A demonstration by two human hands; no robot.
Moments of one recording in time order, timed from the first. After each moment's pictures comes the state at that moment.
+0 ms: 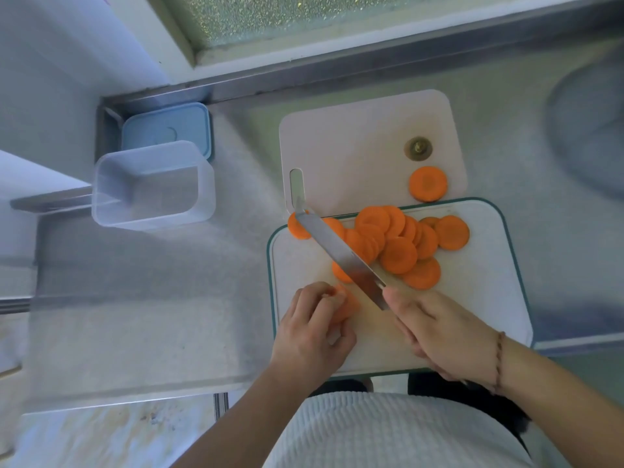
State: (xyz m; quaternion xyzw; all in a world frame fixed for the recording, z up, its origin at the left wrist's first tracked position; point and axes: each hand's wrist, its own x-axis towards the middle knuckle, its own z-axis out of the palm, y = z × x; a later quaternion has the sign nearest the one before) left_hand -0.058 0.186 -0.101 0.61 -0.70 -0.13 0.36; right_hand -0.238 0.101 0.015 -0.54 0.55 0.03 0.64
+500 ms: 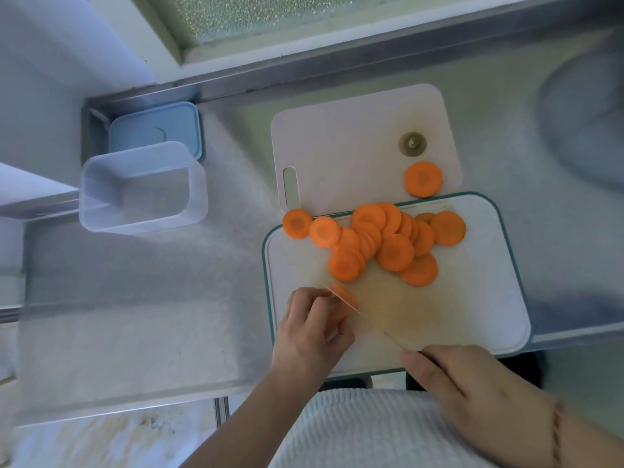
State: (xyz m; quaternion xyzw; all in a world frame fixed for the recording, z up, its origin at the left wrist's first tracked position) left_hand -0.061 0.187 -0.104 0.63 -0.68 -0.13 0.35; right_hand -0.271 0.144 0.016 -0.65 0.54 0.03 0.54
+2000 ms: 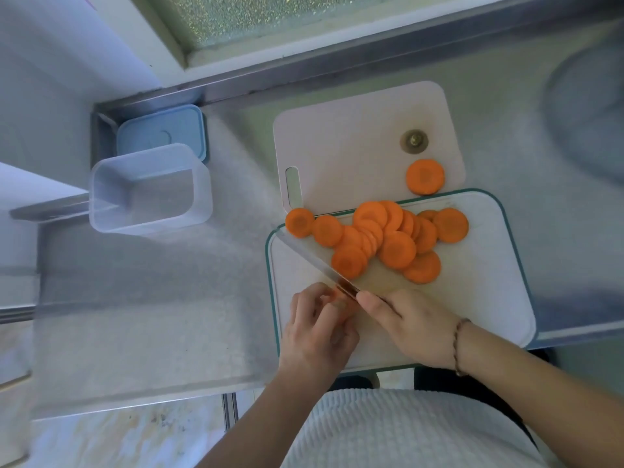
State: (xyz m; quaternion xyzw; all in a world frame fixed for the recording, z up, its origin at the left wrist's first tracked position) left_hand -0.069 0.192 -0.097 0.63 -0.67 -0.13 0.36; right_hand -0.225 0.104 -0.028 -0.67 0.50 0.03 0.55
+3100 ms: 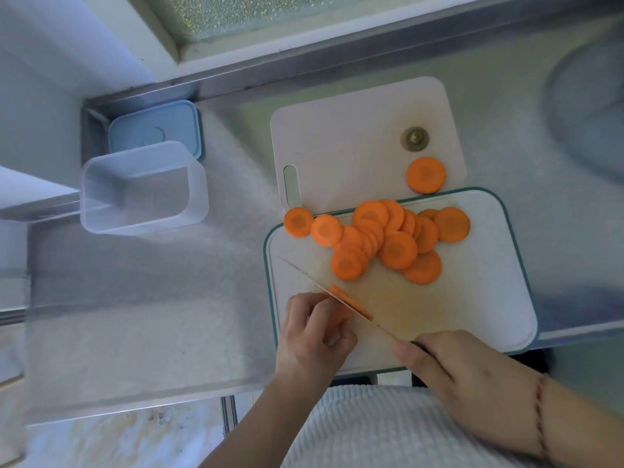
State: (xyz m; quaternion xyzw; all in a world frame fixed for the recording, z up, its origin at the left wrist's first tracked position) left_hand -0.066 0.193 -0.100 0.65 -0.65 -0.14 0.37; right_hand -0.262 0.133 0.011 -0.67 0.50 0.06 0.54
